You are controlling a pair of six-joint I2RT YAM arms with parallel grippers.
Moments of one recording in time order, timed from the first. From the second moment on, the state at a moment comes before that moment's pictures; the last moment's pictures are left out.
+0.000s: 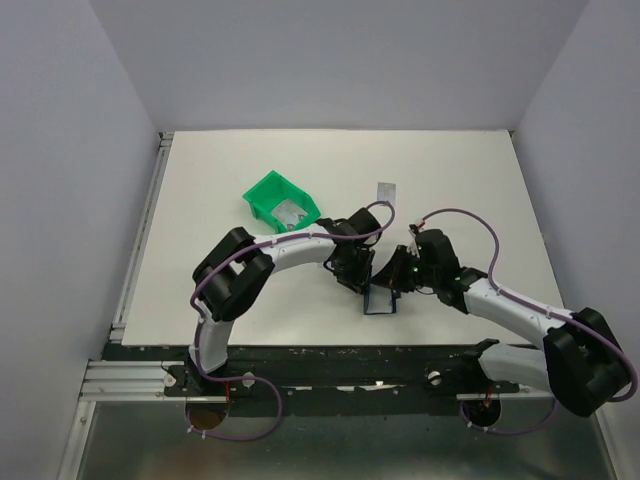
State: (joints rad) left arm -0.89 1.98 1.38 -0.58 0.23 -0.50; right arm 0.53 1.17 0.48 -0.03 -0.26 0.82
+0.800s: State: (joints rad) left arm -0.87 1.95 1.28 -0.46 0.29 -0.52; right arm 0.54 1.33 0.48 0.09 -0.38 0.82
